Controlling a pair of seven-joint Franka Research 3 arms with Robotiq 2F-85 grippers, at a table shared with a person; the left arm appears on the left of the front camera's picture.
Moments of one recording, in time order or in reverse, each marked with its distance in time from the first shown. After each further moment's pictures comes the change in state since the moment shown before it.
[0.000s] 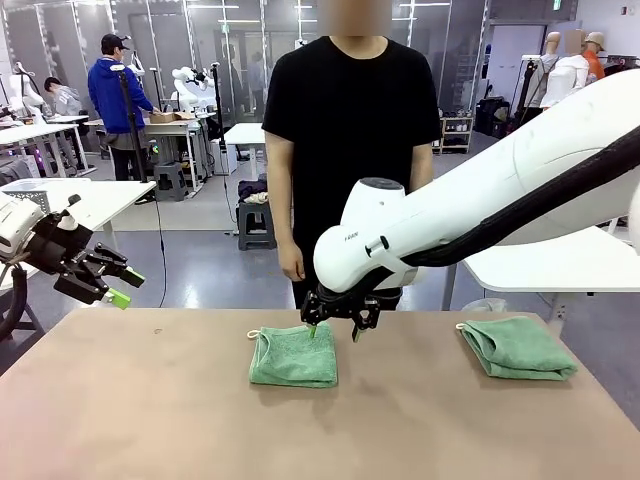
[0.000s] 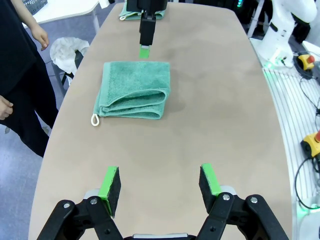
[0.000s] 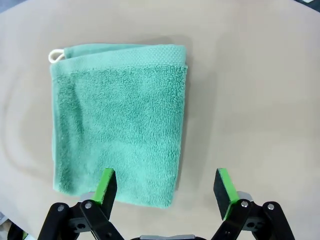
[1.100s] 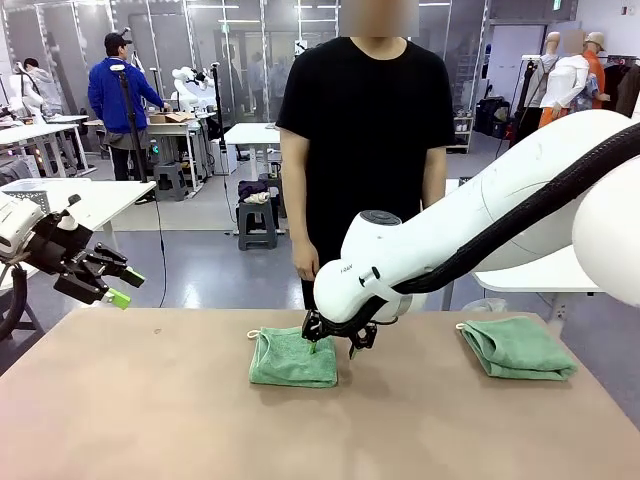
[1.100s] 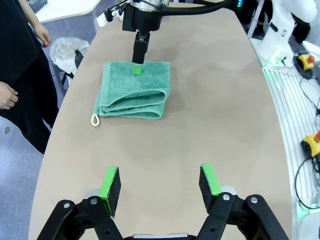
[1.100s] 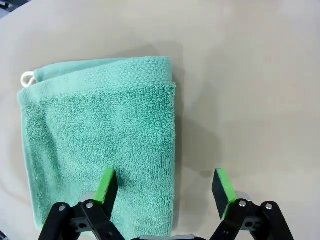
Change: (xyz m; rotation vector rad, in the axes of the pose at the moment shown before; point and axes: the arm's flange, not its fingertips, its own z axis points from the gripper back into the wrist) left arm 0.000 0.000 0.000 0.000 0.000 0.000; right arm 0.004 -0.013 -0.052 0.014 -0.030 -0.073
